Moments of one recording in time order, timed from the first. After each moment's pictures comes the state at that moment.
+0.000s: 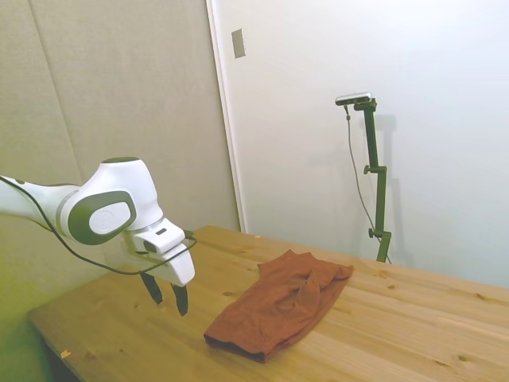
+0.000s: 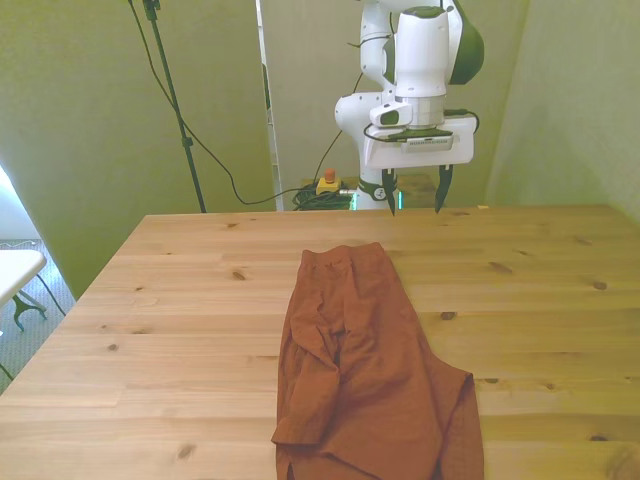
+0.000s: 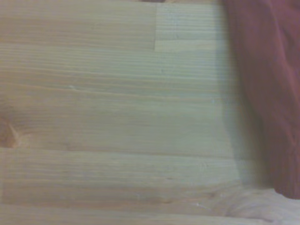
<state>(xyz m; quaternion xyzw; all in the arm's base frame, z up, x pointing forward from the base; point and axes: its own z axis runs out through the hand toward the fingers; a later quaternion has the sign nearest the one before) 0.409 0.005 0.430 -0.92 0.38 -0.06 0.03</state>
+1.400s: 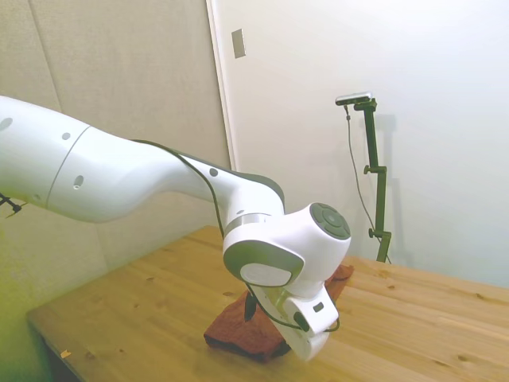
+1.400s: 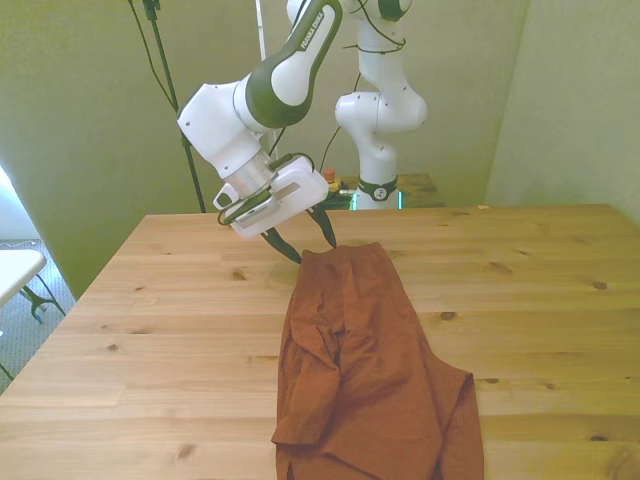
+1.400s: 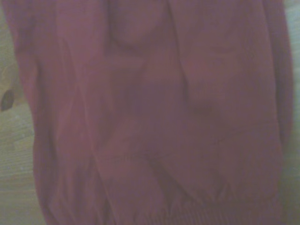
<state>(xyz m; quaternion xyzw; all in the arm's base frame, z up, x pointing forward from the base) 0.474 -0.282 0.362 -0.84 0.47 0.10 0.27</state>
